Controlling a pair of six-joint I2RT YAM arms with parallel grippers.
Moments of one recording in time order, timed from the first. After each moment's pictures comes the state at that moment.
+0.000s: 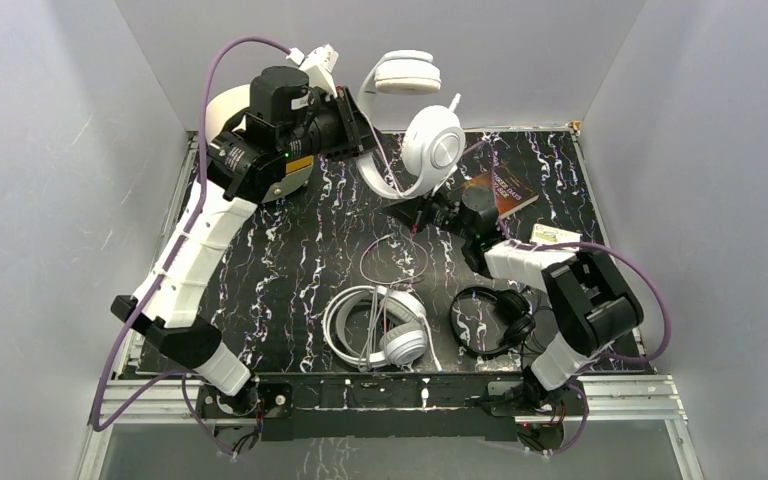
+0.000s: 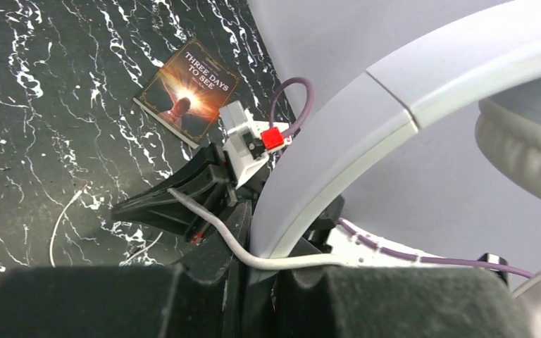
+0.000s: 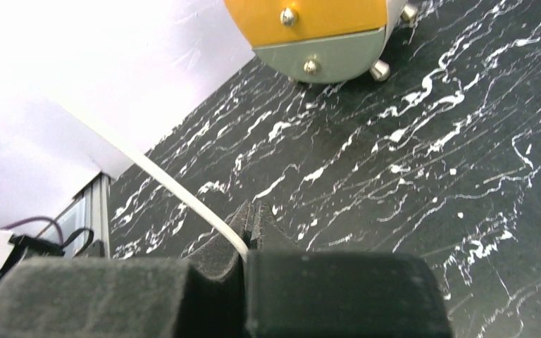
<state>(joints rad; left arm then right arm) -0.60 1.58 2.08 -0.83 0.20 -0.64 0.51 1.60 0.80 0.79 -0.59 0.52</state>
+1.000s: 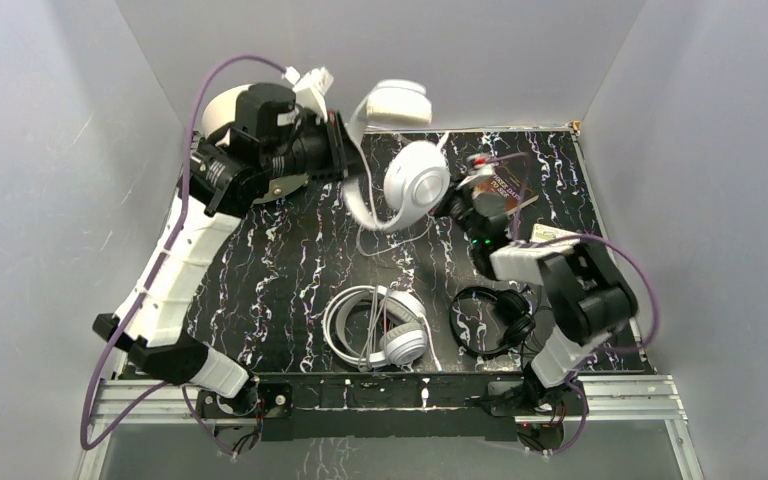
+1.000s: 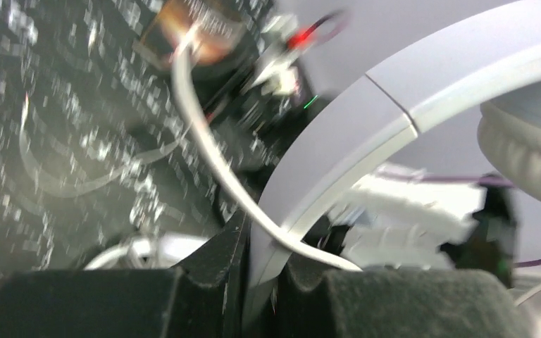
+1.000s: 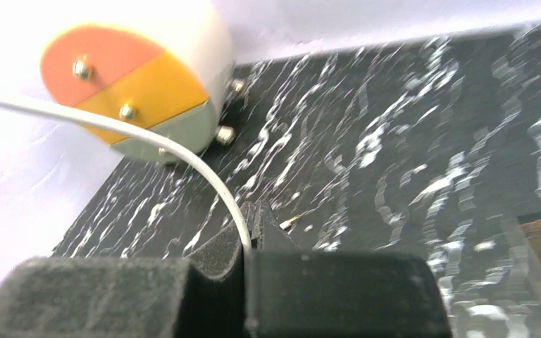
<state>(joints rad) -0.60 1.52 2.07 -0.93 0.29 -0.61 0.49 1.74 0.71 1.05 -0.15 0.57</state>
